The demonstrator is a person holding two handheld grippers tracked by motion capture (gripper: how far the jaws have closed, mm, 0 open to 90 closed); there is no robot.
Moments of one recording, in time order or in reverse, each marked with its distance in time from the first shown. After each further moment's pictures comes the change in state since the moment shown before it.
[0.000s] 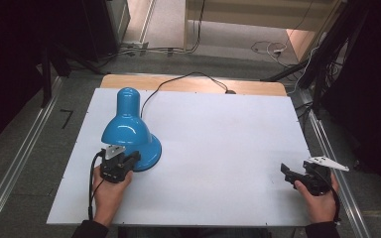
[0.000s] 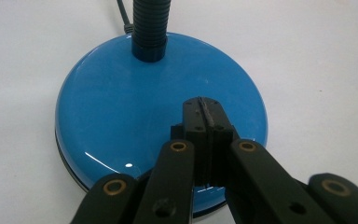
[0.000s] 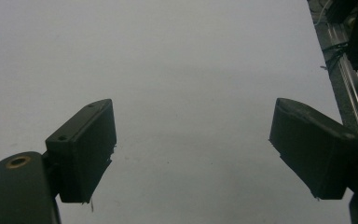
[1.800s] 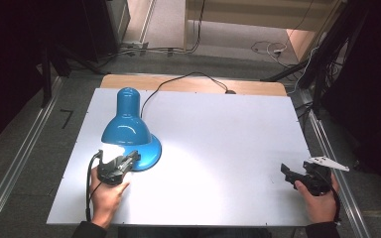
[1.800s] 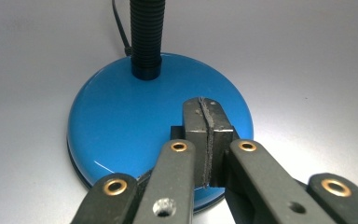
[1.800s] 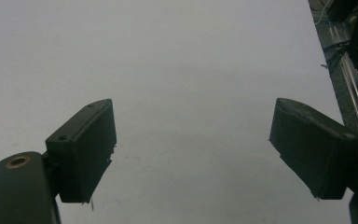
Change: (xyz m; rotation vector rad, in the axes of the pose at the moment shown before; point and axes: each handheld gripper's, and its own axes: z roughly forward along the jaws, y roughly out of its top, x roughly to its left) left arm -0.005 0.003 -0.016 -0.058 0.006 0.045; right arm -0.001 0.000 0.000 0.002 0.005 0.004
